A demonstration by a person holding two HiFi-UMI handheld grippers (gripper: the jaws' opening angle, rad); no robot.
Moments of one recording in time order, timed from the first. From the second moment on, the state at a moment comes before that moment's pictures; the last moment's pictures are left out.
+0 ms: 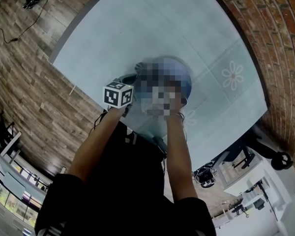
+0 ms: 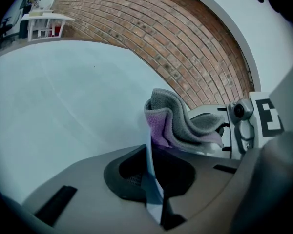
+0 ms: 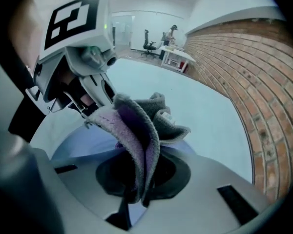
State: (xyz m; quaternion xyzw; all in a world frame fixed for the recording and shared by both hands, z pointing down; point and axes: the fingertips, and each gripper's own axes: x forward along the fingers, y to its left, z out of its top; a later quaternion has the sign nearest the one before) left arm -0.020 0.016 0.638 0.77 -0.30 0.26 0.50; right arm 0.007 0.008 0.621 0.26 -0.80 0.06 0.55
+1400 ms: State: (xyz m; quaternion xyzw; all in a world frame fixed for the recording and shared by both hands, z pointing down) left arm -0.019 0.015 0.638 0.77 -0.29 0.25 0.50; right arm 0.015 0.045 0.626 0.28 -0.76 -0.03 0.59
